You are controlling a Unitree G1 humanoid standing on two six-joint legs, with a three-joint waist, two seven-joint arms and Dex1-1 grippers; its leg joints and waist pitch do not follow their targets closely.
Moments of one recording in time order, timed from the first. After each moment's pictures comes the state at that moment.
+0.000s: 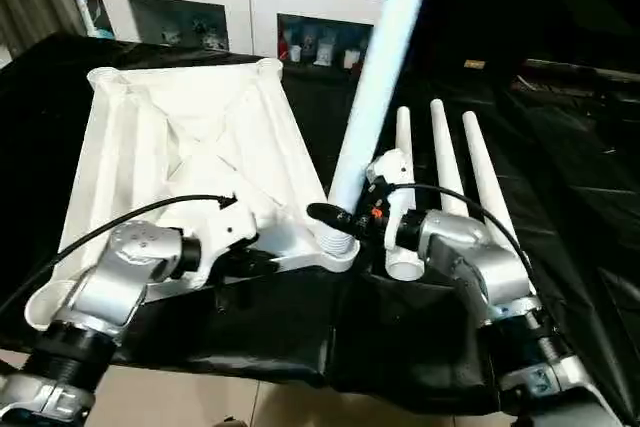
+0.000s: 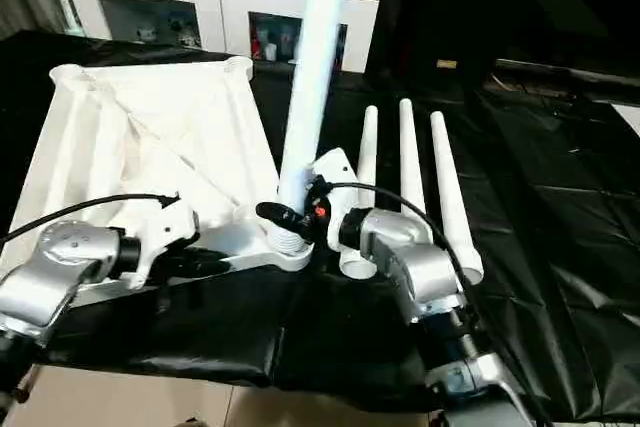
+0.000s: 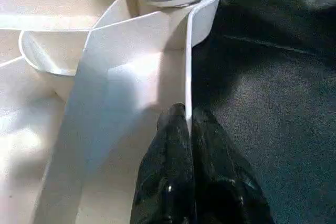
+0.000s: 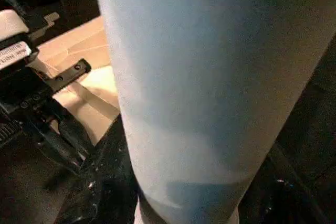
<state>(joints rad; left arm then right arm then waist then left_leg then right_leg) -0.39 0.55 -0.23 0.25 0.00 0.27 -1.15 -0.51 -0.17 0.17 0.30 0.24 0.39 0.77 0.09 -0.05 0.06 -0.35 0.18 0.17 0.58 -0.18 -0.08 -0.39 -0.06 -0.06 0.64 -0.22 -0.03</state>
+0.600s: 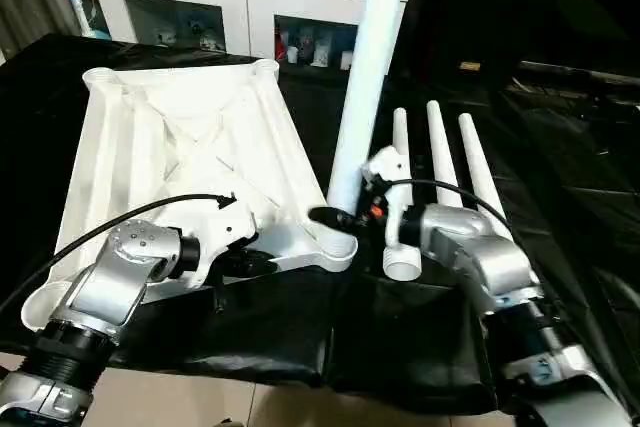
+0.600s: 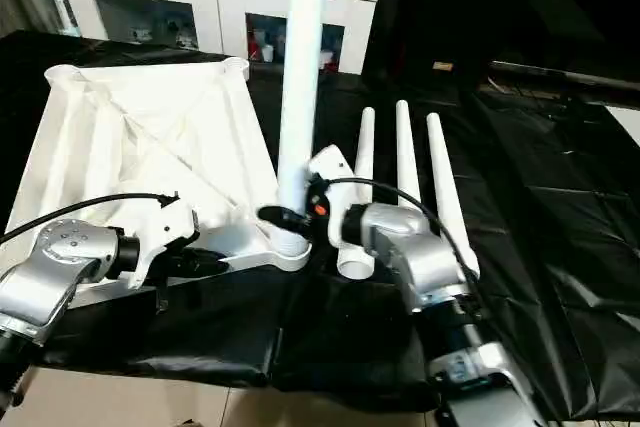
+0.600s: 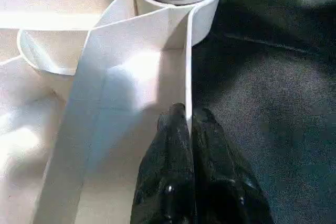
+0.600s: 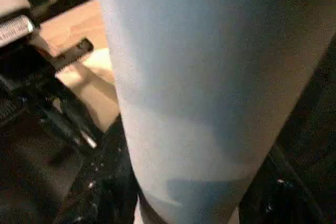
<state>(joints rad) -0.39 0.56 -0.23 0.24 -0.01 0.29 -1.15 -0.53 -0.21 0.19 0.31 0.25 0.44 0.83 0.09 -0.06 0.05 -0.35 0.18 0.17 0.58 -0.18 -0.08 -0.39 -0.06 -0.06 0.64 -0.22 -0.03</state>
